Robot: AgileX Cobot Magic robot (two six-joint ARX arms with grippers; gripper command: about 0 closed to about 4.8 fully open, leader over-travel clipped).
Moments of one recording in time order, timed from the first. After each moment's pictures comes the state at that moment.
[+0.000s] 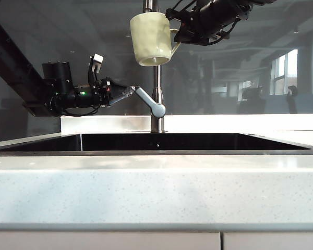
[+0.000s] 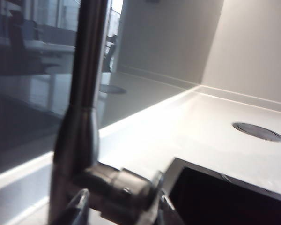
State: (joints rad) left arm -0.11 2.62 2.14 0.85 1.05 -0.42; right arm 0.34 1.89 1.60 0.29 -0.15 0.10
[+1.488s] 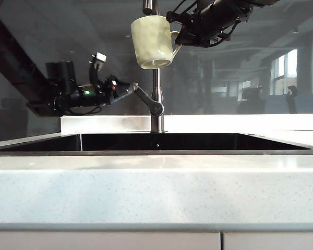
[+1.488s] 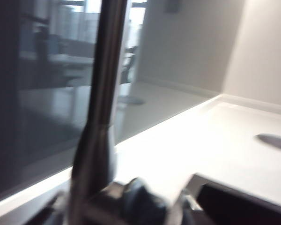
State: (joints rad) left arm -0.13 2.62 2.14 0.89 0.95 -0.42; right arm 0.34 1.90 1.60 0.29 -0.14 0.10
